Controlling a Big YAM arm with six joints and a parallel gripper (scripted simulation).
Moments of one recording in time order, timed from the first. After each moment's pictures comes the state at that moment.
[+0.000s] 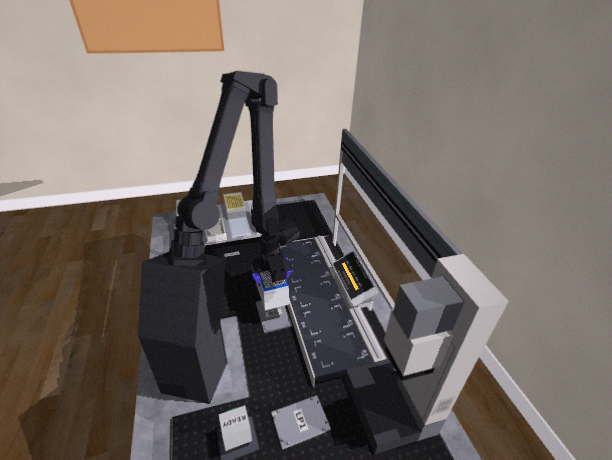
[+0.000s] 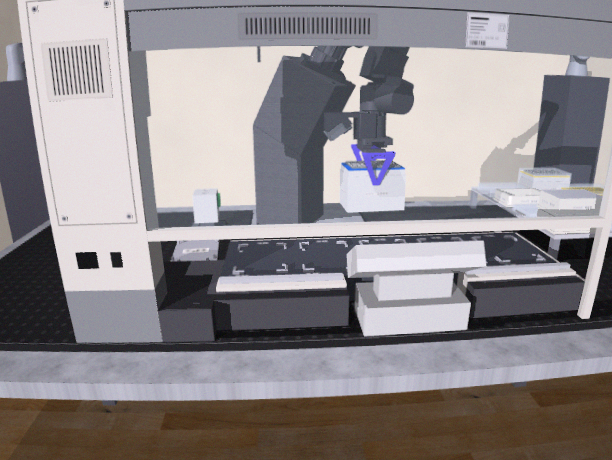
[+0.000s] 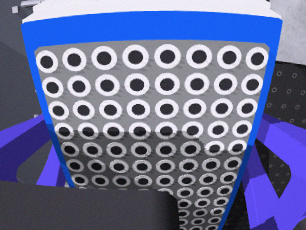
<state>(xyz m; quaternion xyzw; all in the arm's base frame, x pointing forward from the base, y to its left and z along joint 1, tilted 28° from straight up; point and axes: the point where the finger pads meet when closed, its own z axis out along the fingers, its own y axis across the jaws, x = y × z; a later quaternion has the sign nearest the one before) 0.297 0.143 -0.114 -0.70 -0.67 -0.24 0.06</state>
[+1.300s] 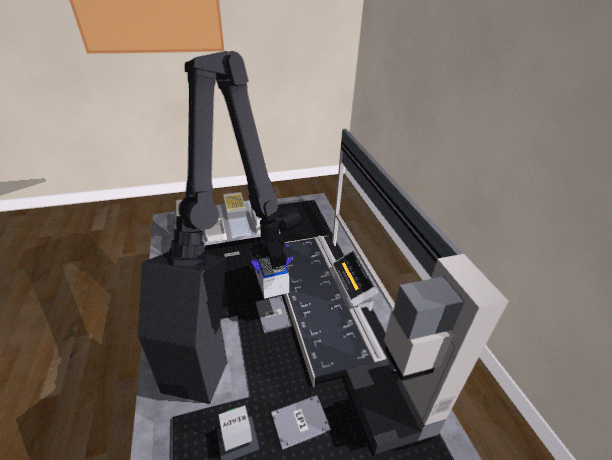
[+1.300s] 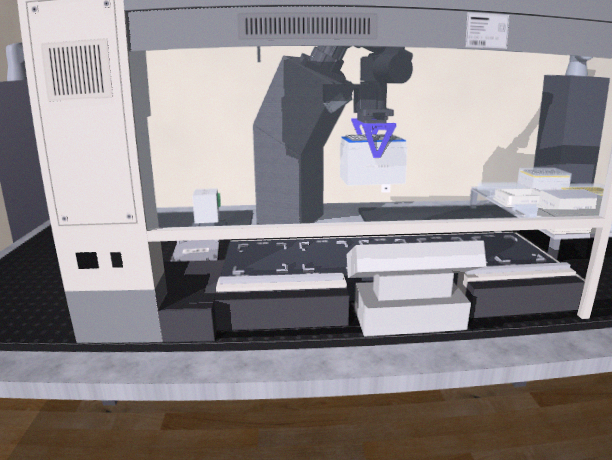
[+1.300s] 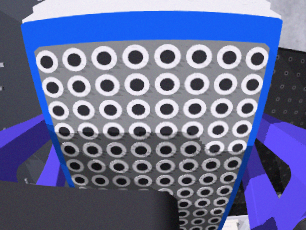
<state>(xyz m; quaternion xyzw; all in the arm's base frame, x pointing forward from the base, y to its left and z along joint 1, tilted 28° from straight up) 0.282 0.119 -0.062 -0.70 -0.67 -0.24 0.06</state>
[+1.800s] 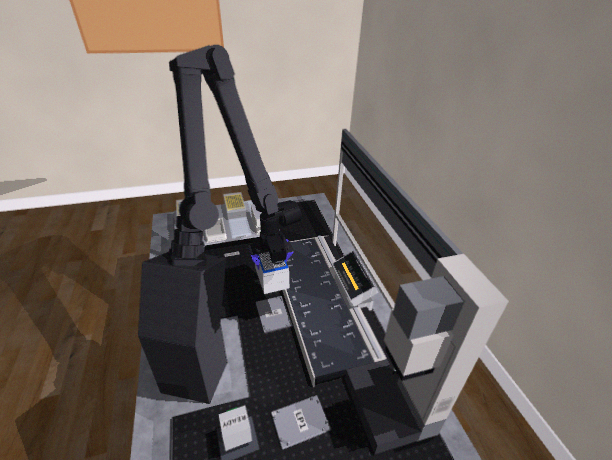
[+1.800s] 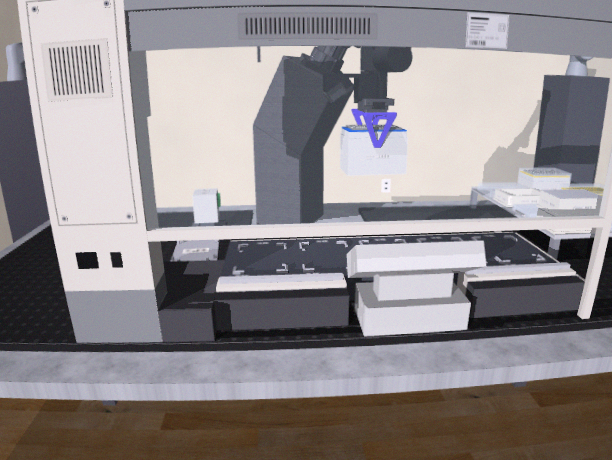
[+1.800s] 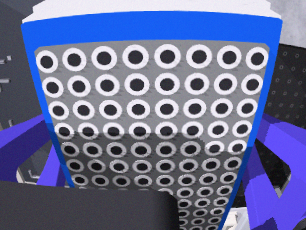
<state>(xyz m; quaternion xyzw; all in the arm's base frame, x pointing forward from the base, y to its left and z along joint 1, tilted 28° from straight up) 0.277 0.110 -0.043 -0.70 -0.67 -0.24 0.06</state>
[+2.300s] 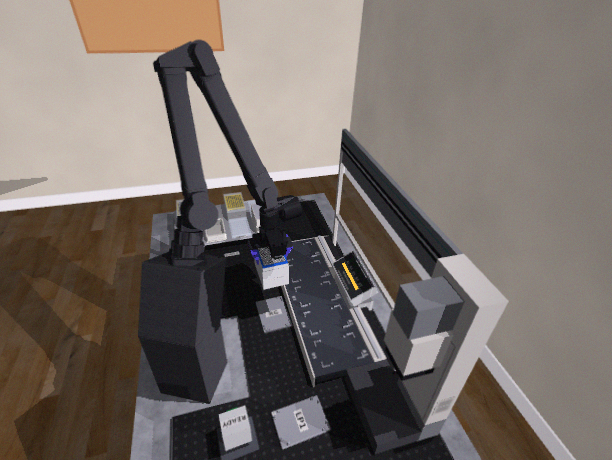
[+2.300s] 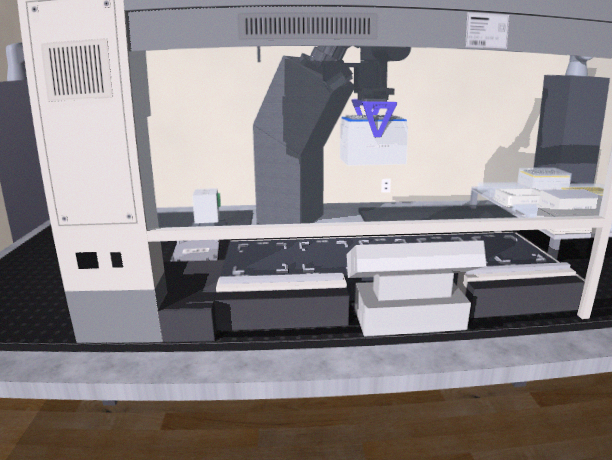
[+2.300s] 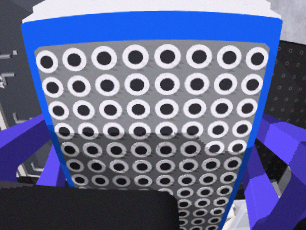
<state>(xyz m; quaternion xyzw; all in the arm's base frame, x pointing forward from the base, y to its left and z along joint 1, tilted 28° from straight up) 0.271 0.101 -0.025 -0.70 -0.67 -0.24 0.06</state>
